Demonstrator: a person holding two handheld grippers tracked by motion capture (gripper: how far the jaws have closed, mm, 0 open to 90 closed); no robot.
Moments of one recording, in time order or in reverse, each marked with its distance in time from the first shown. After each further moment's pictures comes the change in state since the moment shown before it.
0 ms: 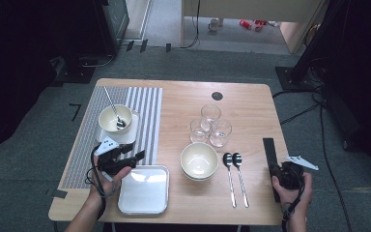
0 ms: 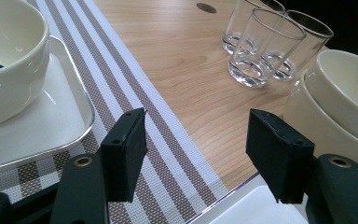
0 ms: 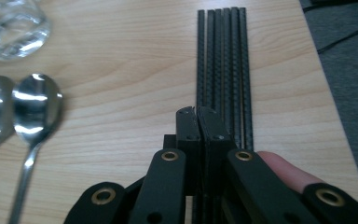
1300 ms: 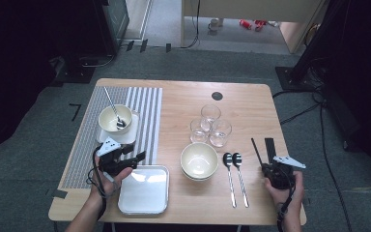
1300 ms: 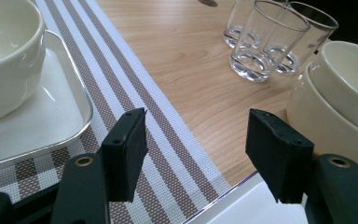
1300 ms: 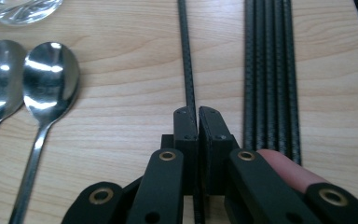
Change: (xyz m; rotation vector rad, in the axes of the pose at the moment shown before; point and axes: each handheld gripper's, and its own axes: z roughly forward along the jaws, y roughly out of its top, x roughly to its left) left arm -0.001 -0.003 0.003 0.016 0.002 0.013; right arm 0.021 -0.005 0.011 0.042 0.022 -0.094
